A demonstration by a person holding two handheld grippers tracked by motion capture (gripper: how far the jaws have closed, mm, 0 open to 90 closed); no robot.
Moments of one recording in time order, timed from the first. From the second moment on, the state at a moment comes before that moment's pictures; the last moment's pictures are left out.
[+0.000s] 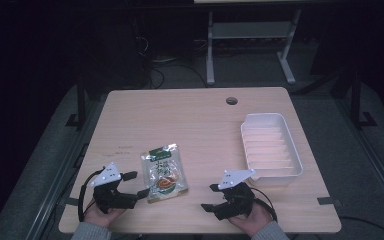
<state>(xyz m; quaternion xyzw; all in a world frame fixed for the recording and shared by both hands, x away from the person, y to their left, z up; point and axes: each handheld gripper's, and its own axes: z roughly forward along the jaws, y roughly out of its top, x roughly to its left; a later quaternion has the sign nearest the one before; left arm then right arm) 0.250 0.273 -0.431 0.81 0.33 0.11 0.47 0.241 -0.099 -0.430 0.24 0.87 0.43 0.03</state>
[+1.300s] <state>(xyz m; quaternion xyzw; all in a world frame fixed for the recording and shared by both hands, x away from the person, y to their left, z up) 0.280 0.249 -0.440 0.86 0.34 0.09 0.37 0.371 0.010 -0.395 0.30 0.88 0.36 0.00</state>
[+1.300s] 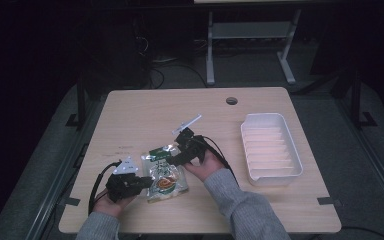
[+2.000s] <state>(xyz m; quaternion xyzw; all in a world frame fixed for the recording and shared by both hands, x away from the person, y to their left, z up) 0.285 0.236 -0.455 0.89 0.32 0.06 0.31 0.434 0.016 -0.432 0.36 0.88 0.31 -0.02</state>
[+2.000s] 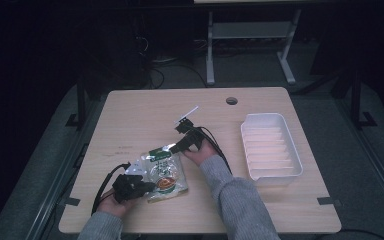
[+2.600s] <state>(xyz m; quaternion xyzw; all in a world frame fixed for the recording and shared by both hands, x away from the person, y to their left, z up) 0.286 0.239 -0.456 0.89 0.32 0.06 0.32 0.450 0.036 -0.452 0.36 0.88 0.30 -0.05</state>
